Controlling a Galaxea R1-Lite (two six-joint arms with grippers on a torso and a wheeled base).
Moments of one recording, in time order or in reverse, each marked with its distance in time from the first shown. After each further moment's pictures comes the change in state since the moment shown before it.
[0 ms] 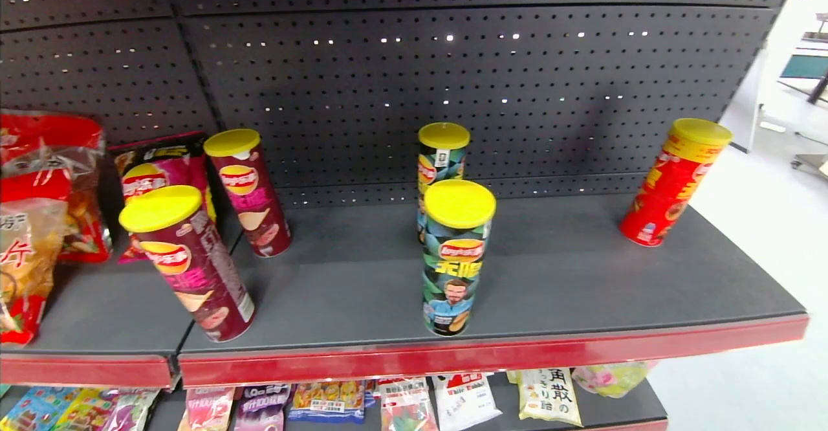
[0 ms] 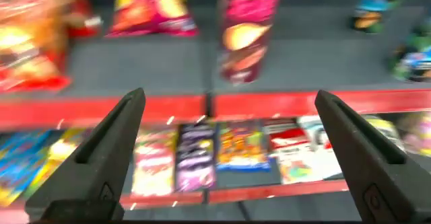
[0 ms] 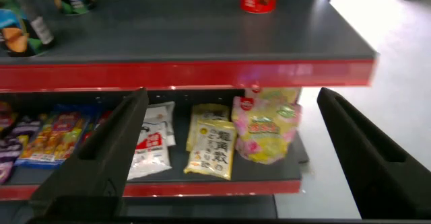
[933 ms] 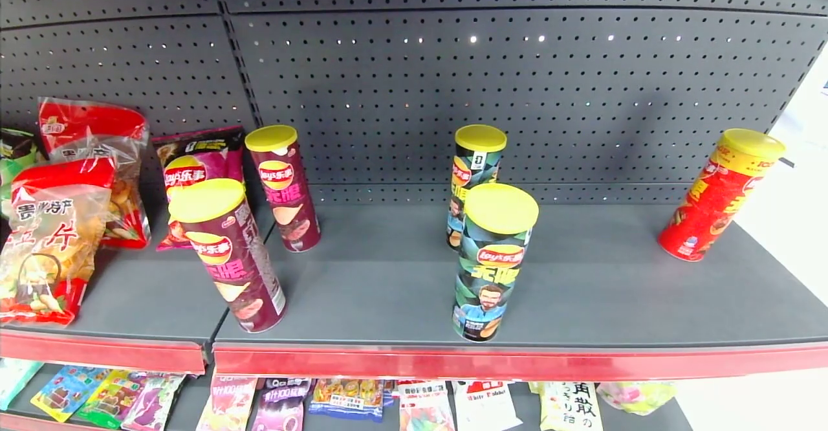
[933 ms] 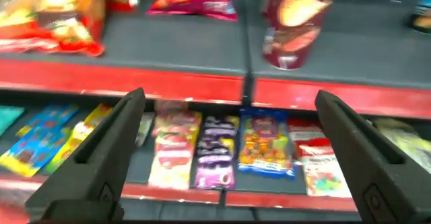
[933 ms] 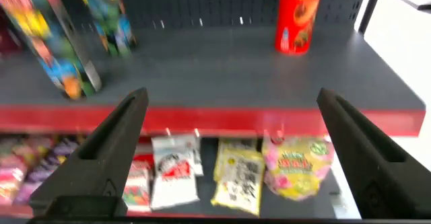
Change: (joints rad) left arm 0.073 0.002 0.327 -0.363 -0.012 -0.011; right arm 0.004 0.115 -0.177 -0.018 0.002 0.078
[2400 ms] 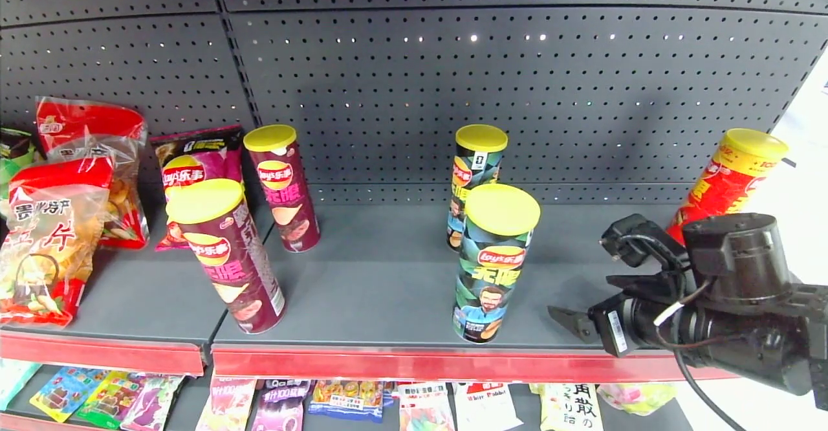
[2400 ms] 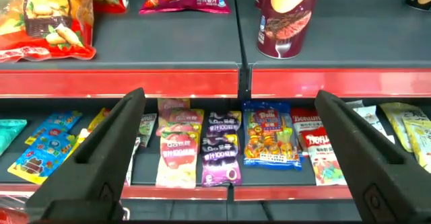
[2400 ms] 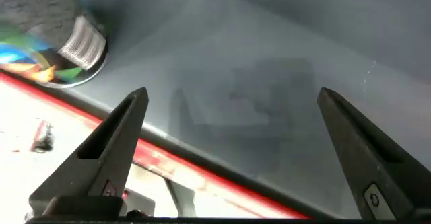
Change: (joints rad) left arm 0.037 -0.031 0.003 0.035 -0.112 0.076; right arm 0.482 1.434 -0.359 -0.382 -0.210 -0.126
